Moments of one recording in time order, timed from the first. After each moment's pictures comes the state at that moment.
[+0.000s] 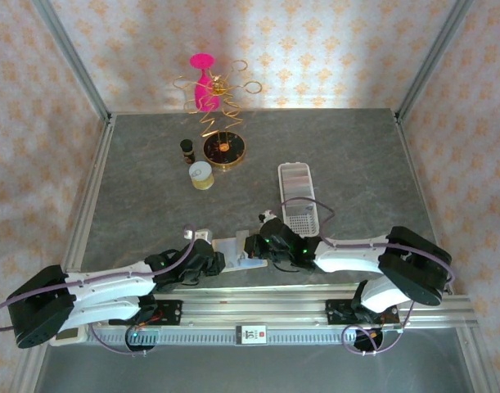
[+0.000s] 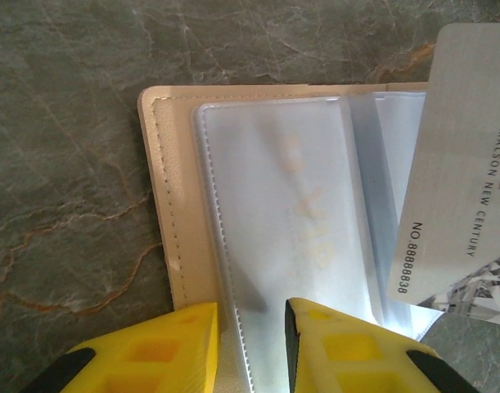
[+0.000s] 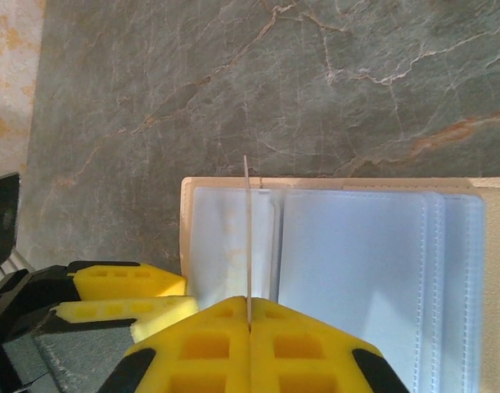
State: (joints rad) left arm -0.93 1.00 0.24 -0.12 -0.14 -1.02; right arm 1.04 1.44 0.55 0.21 -0.02 1.02
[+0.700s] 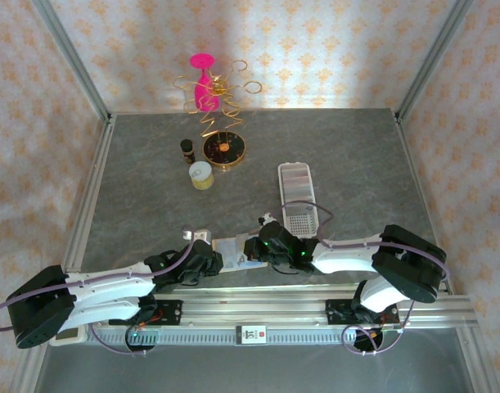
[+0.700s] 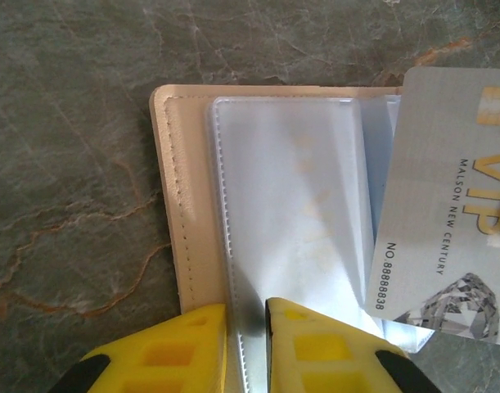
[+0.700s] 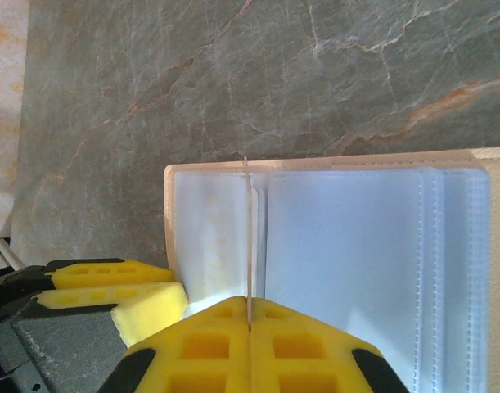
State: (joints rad) left arm -0.93 1.00 0.22 -0.10 -0.15 -1.03; right arm 1.06 1.47 0.54 0.25 -0.03 1.05
